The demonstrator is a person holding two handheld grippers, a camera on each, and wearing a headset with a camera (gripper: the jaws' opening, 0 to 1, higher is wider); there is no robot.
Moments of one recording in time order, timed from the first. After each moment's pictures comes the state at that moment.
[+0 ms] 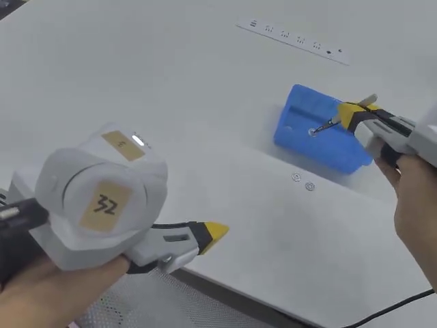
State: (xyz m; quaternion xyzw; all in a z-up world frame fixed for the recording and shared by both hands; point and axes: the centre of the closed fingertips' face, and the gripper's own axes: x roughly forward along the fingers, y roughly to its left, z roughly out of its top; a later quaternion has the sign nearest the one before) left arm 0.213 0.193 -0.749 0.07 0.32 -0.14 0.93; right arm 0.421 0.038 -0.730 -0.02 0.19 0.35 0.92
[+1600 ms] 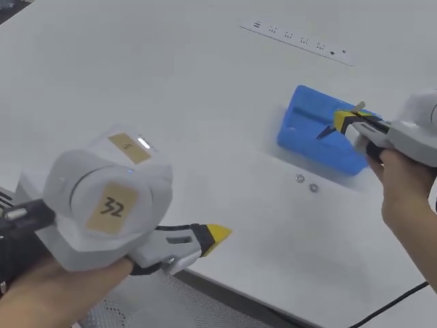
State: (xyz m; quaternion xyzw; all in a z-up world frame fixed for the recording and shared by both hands) left arm 0.213 0.193 -0.751 0.08 0.32 -0.14 0.93; right arm 0.440 0.032 -0.754 -0.03 0.22 0.32 0.92
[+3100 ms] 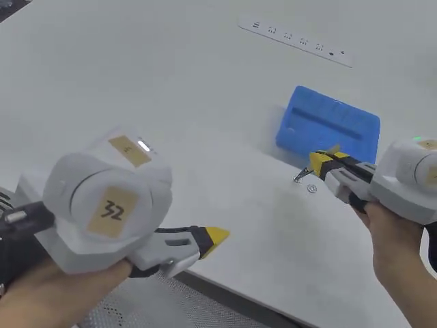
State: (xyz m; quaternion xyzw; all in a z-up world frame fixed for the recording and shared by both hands) left arm 0.211 0.193 -0.753 0.08 0.33 -0.14 0.93; right arm 0.361 0.053 -0.788 -0.06 0.26 0.38 0.89
